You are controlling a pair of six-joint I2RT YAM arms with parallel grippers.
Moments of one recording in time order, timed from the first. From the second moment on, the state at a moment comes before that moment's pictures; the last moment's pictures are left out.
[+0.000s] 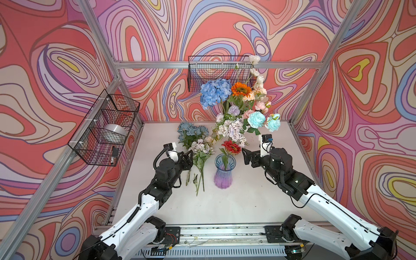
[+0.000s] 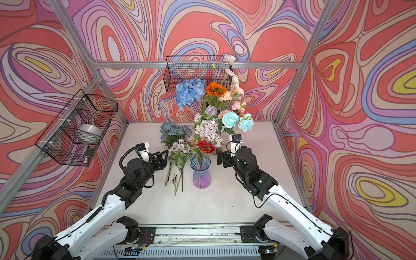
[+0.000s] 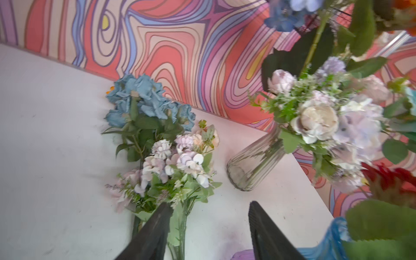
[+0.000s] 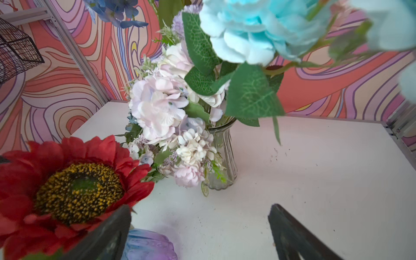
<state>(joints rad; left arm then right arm) -0.39 0.91 0.49 0.20 -0.08 -0.61 0.61 0.97 0.84 -0.17 0.27 0.22</state>
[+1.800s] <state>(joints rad) -0.65 1.64 0.85 -0.20 -0.28 -0.69 0.61 0.96 0.84 -0.14 0.40 0.20</state>
